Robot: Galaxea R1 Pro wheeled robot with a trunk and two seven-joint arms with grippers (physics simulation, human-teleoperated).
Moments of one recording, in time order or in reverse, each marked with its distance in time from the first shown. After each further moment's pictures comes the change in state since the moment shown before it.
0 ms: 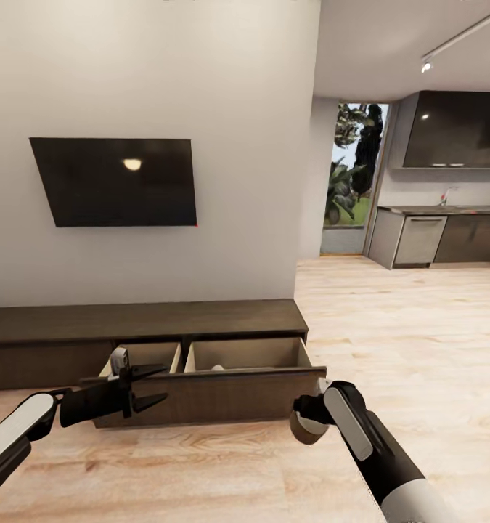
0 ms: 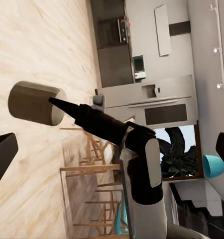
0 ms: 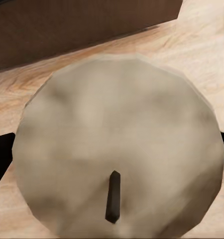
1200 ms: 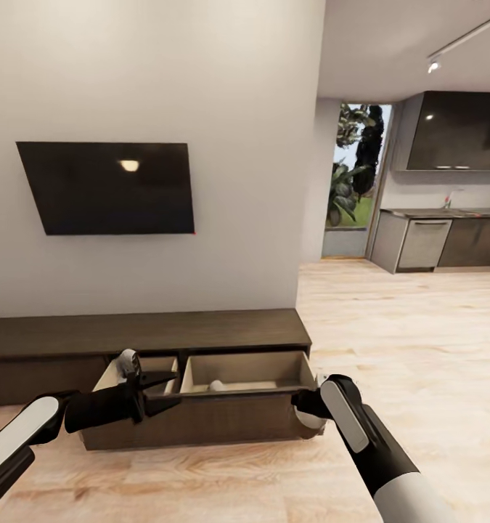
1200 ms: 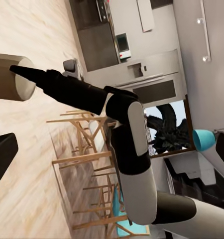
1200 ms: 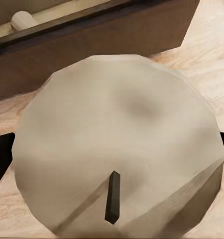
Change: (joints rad) left arm 0.054 -0.008 -0.006 -0.192 -0.005 -0.005 0.004; right arm -0.021 0.028 -0.022 -0.006 -0.009 0.013 -0.045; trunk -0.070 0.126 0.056
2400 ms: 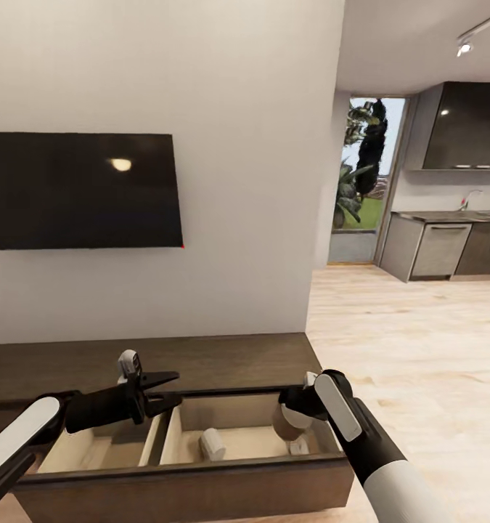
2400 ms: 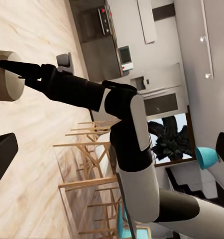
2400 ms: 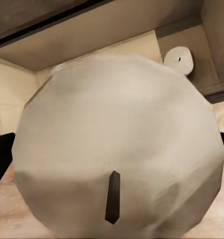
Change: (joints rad) left arm 0.000 -0.003 -0.003 0.002 0.000 0.000 0.000; right arm -0.043 0.032 -0.001 0.070 -0.114 0.005 0.002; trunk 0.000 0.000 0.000
